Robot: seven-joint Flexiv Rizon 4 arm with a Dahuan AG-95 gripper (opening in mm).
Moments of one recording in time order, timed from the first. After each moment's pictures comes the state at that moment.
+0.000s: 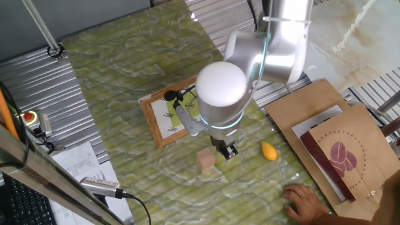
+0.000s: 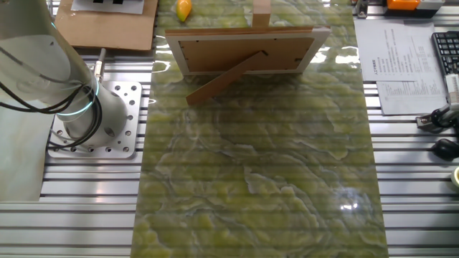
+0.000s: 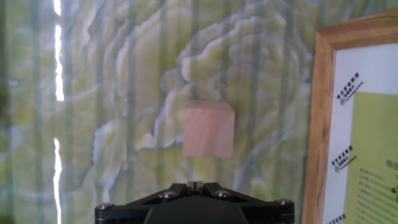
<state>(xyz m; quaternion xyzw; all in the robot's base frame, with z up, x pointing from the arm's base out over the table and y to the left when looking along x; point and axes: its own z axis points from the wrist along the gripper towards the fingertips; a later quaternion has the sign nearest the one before) 0.394 0.305 0.125 0.04 -1.00 0.00 0.07</state>
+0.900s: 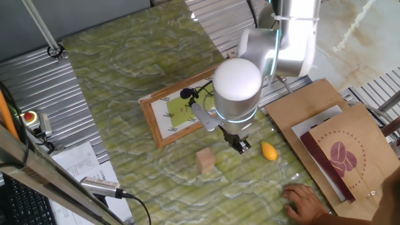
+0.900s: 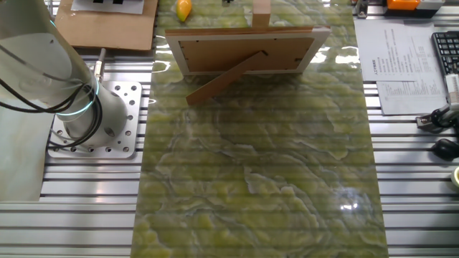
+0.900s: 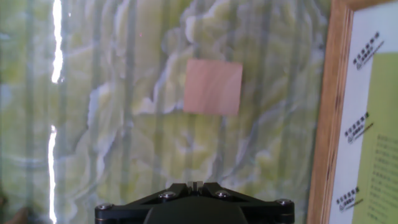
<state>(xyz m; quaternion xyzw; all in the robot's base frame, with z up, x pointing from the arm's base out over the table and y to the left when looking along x) 0.342 0.309 0.095 0.04 -1.00 0.00 0.06</state>
